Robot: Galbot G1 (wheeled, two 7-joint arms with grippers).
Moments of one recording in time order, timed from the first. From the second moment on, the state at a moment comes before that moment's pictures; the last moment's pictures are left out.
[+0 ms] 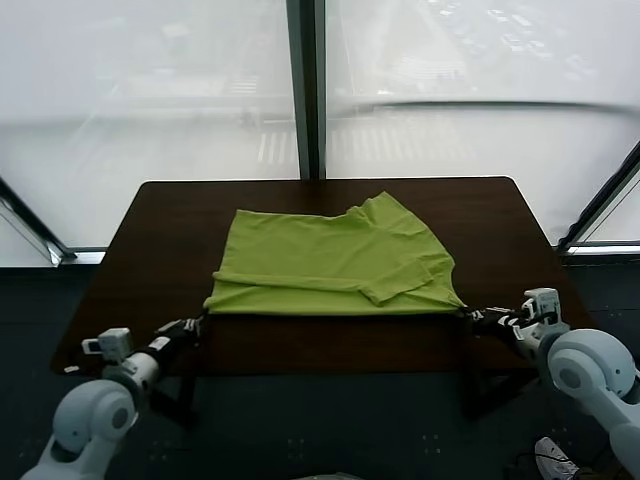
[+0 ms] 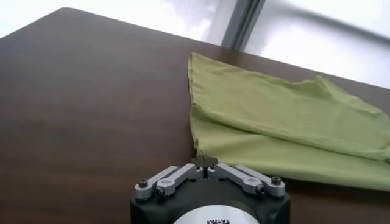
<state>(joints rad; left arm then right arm) 1.55 -1.10 -0.67 -2.06 -0.78 0.58 -0.06 -1.44 0.52 0.52 2.09 1.19 -0.73 0.27</state>
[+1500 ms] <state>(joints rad) 1.41 -0.97 -0.76 -2.08 -1.02 0.70 -0.16 -0.64 0.75 0.14 1.69 1.13 -0.74 0.16</state>
